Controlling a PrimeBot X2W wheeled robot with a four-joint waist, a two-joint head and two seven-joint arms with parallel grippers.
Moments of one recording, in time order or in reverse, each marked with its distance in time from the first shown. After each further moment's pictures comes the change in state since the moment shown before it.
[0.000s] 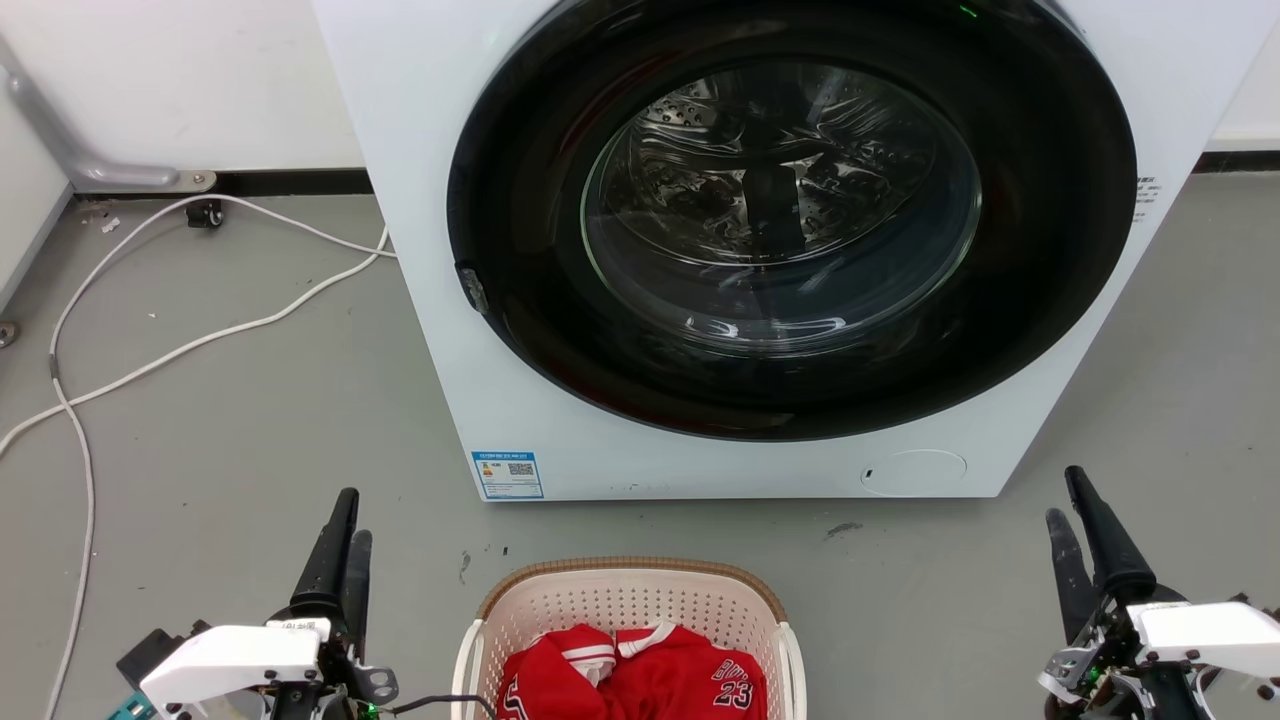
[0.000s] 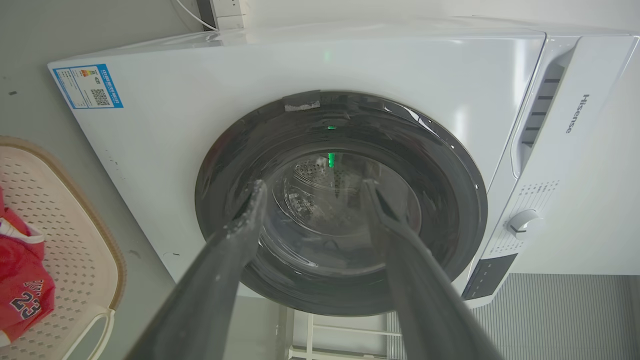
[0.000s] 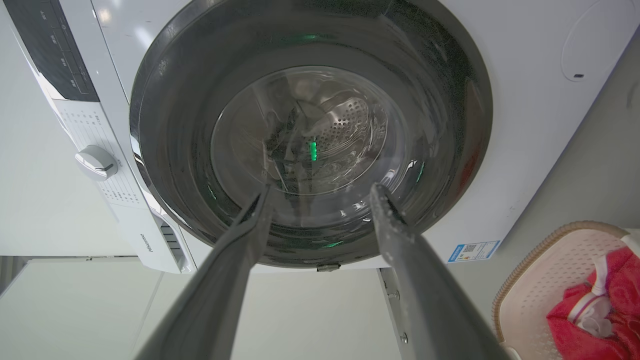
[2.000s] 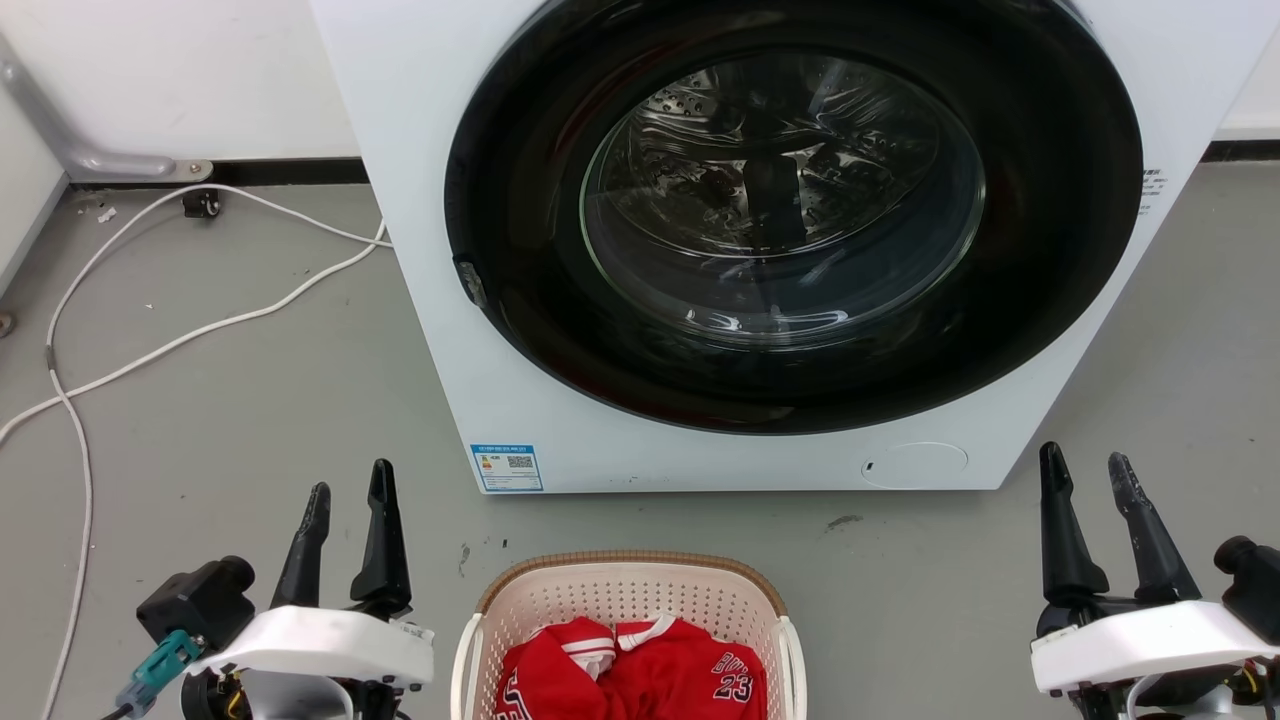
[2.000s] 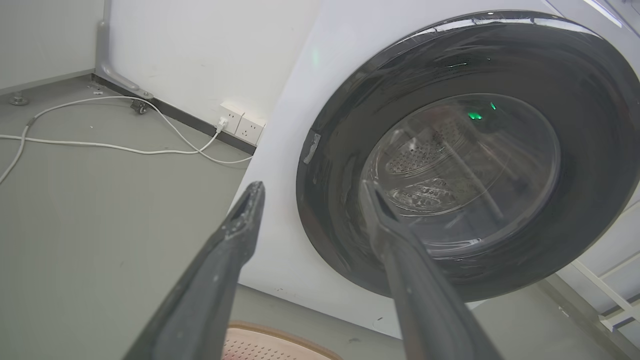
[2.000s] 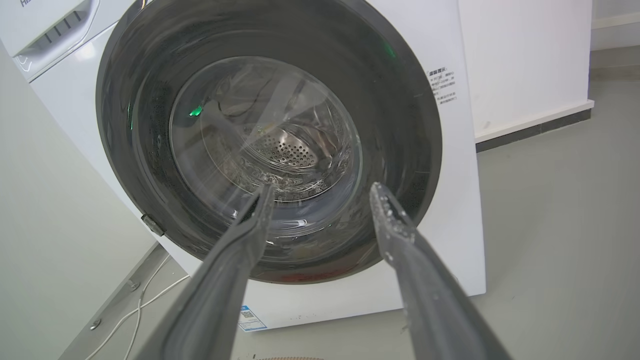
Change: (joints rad) left arm 0.044 0.002 -0.089 -0.172 1.013 0.076 -0.227; right arm 0.079 0.001 0.058 -0.241 -1.165 0.000 -0.228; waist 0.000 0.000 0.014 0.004
